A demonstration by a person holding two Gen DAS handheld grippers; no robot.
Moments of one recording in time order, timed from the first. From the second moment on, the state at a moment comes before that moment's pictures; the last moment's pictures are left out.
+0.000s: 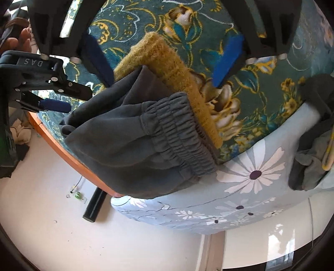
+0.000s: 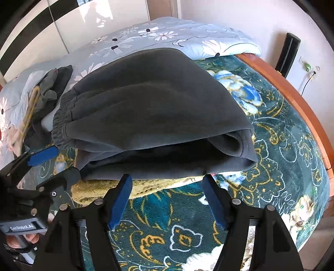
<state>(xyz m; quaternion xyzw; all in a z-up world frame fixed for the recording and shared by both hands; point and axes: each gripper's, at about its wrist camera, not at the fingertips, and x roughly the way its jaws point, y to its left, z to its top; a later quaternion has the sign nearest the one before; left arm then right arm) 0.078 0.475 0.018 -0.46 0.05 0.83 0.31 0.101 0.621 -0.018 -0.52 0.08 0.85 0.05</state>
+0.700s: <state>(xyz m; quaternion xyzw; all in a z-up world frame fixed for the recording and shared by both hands) 0.088 0.466 0.021 -0.47 0.07 0.84 0.28 0.113 0.607 -0.022 -0.50 0.07 0.86 0.05</state>
